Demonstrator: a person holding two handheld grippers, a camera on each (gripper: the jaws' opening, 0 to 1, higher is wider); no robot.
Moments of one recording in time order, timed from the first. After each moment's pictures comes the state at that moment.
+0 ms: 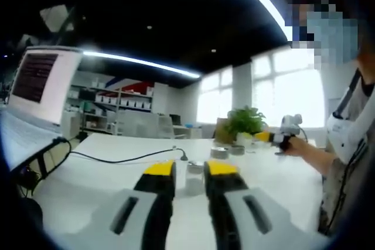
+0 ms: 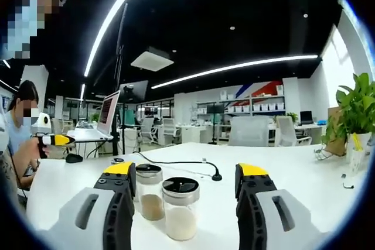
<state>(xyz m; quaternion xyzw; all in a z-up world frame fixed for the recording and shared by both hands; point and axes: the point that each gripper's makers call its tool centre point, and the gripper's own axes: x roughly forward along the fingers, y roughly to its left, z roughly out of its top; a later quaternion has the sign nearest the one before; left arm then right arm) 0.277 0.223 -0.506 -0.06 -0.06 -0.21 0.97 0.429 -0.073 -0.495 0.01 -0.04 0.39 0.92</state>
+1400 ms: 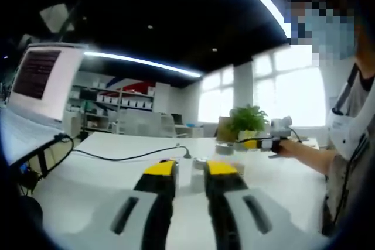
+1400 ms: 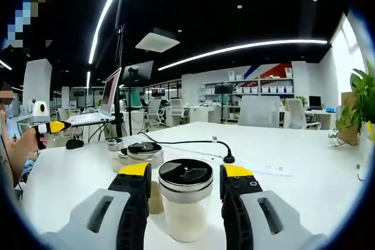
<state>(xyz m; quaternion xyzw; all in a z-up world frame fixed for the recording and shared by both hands) 0.284 0.231 -0.518 -0.06 -0.05 -0.20 0.98 0.458 -0.037 -0.540 -0.01 0.03 0.42 0.91</state>
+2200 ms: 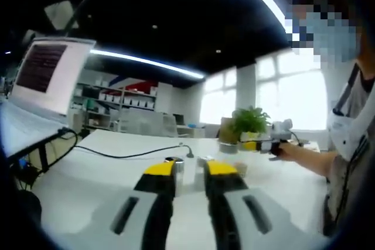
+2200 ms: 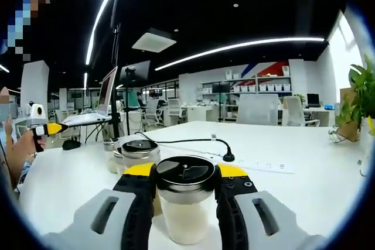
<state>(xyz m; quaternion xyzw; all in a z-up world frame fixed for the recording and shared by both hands) 0.290 0.245 -0.525 -0.07 -0.05 -0.20 0.98 0.465 -0.026 -0.548 -0.01 0.04 0.41 0.91</state>
